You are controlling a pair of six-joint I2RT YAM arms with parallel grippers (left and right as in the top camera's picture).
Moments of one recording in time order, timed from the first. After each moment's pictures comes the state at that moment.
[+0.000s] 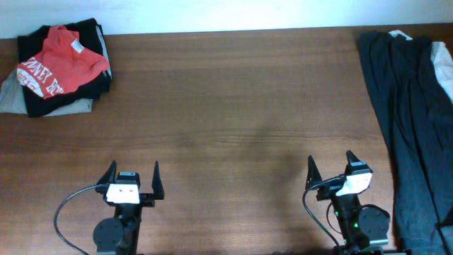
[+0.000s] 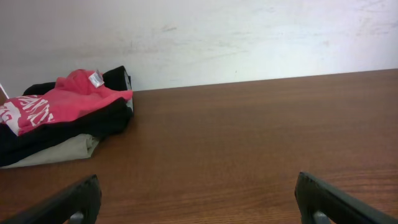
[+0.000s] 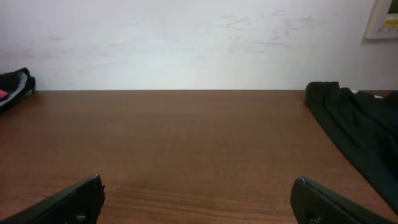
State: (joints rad) left arm -0.01 0.02 0.02 -0.08 0.02 0.06; right arm 0.04 0.01 0.01 -0.07 -0.09 0.06
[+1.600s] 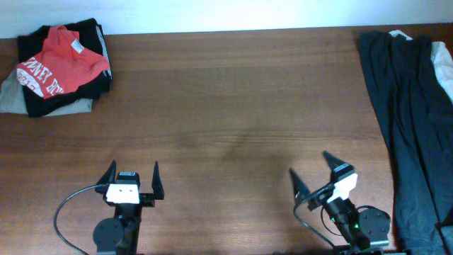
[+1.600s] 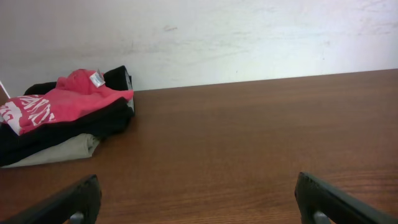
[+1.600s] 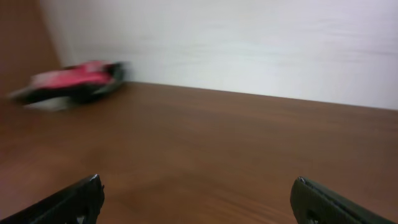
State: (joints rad) left arm -0.01 0.02 0.02 -0.08 0.02 0.06; right arm 0.04 0.01 0.01 -0.04 -0.51 0.06
